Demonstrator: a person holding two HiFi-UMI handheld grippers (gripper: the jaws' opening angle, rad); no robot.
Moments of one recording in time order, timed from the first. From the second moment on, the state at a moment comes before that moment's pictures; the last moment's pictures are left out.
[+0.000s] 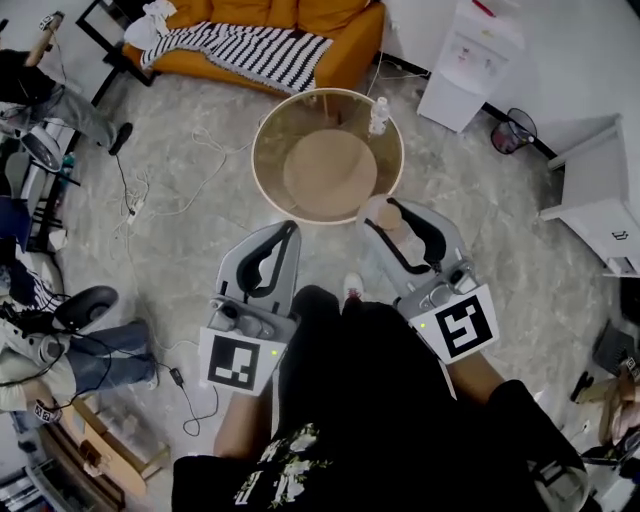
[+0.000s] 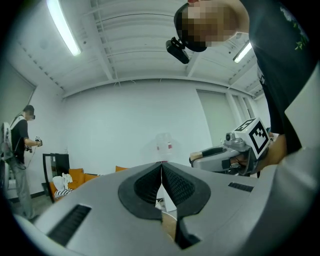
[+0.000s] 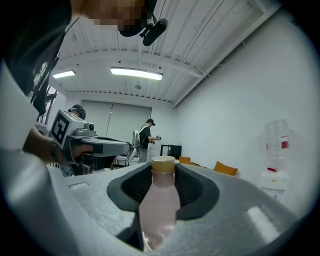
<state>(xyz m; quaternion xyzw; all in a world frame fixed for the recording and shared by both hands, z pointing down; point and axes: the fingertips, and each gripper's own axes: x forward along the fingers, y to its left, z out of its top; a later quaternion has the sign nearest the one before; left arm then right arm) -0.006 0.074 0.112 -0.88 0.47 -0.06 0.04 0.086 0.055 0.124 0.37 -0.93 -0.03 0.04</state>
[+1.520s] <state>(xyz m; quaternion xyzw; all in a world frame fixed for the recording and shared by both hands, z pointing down) -0.063 -0.183 0.165 -0.90 0.42 -0.10 0.03 0.025 -0.190 0.175 0.42 -0.91 0.00 0.07</state>
